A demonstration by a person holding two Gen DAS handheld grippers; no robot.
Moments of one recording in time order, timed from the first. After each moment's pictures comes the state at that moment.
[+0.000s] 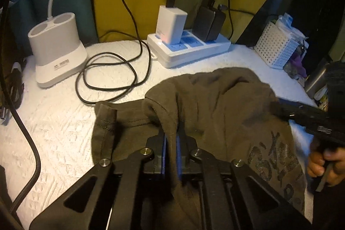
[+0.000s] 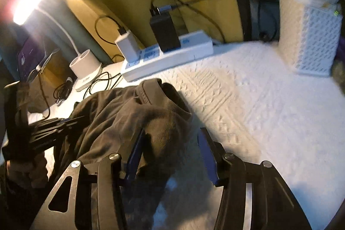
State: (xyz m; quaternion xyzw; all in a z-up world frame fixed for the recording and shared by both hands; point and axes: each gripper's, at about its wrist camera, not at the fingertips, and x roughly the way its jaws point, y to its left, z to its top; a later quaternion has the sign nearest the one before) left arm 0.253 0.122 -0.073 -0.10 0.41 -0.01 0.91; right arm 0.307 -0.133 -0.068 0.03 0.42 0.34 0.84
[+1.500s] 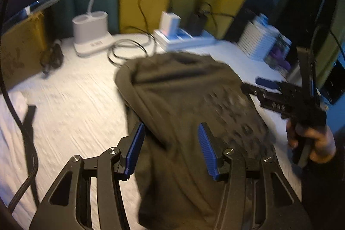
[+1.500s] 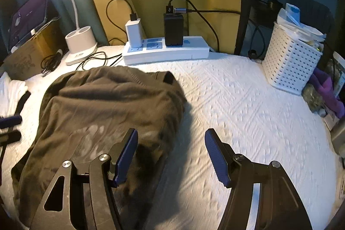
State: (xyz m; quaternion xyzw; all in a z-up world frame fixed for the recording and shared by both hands) left arm 0.130 0.102 -0.045 -0.11 0.41 0.00 0.91; right arm 0.249 -0.119 -0.046 -0.10 0.38 0.28 0.88
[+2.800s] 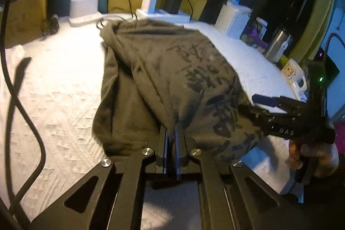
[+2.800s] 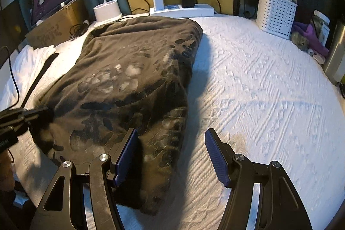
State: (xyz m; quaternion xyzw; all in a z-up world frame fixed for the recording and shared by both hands) left arm 0.037 0.055 -0.076 -0.13 0.39 -0.03 0.91; right arm 0.109 -0.165 -0.077 -0.09 0.42 0.29 0.86
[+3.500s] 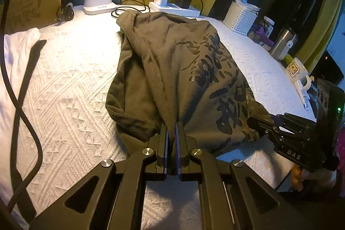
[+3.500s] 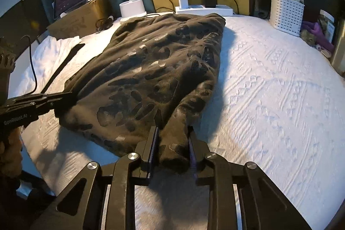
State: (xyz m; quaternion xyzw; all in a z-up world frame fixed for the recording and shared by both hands) left arm 0.017 0.062 -0.085 -0.14 0.41 -0.01 0.90; right arm 0.046 -0.157 -0.083 -0.07 0.41 0.33 0.85
